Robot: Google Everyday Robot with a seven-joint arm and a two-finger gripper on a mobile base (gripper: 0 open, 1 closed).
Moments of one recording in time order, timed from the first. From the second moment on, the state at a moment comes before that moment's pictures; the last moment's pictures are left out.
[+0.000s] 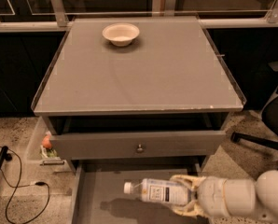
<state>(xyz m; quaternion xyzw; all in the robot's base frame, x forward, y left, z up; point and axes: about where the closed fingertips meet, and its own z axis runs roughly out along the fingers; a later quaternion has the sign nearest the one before) 0.353 -0.125 0.624 -0.67 0.61 0.15 0.40</state>
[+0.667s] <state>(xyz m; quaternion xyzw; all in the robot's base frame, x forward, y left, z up) 0.403 -0.183 0.777 -0.66 0.60 0.06 0.44</state>
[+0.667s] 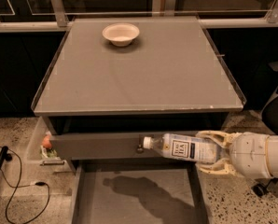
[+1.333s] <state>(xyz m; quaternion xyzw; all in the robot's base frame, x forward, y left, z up) 0.415 -0.182 0.792 -0.66 0.59 0.05 0.45</state>
